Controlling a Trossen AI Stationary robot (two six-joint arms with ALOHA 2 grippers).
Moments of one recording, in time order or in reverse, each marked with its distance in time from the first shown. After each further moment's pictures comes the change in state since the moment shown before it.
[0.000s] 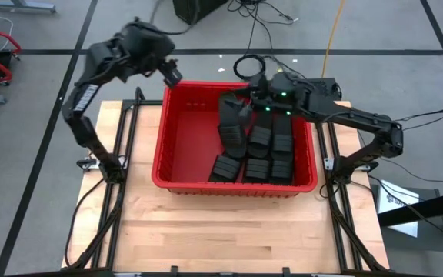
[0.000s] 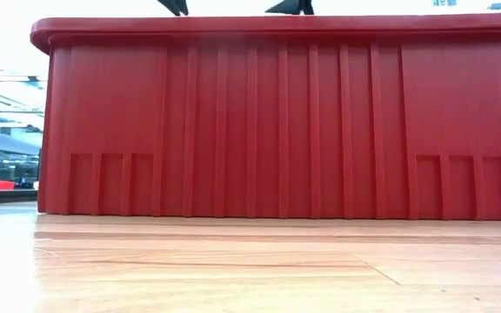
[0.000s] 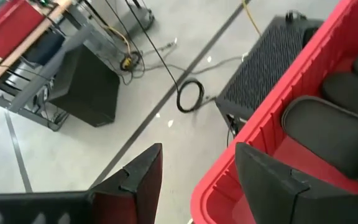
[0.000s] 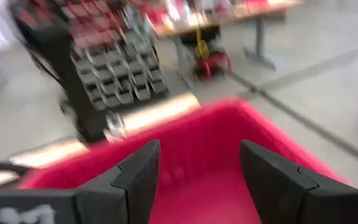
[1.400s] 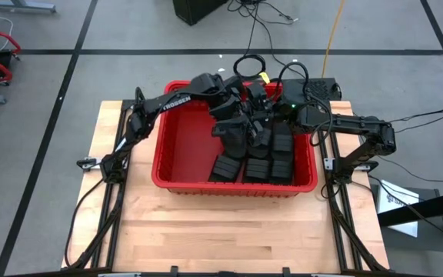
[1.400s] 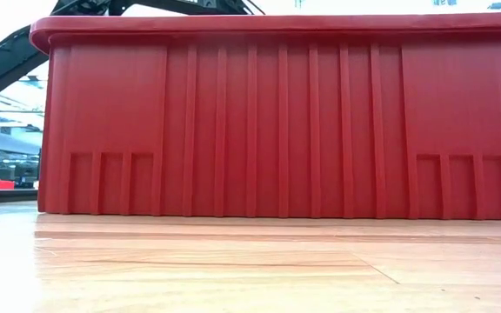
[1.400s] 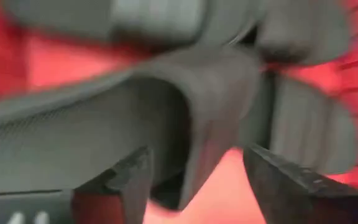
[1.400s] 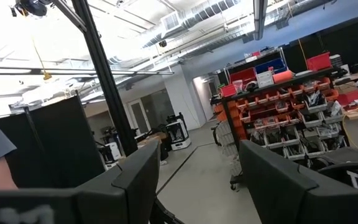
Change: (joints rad) left arm -0.142 0.604 0.000 -0.053 0.683 0.320; right arm 0.128 0.085 0.000 0.645 -0.469 0.305
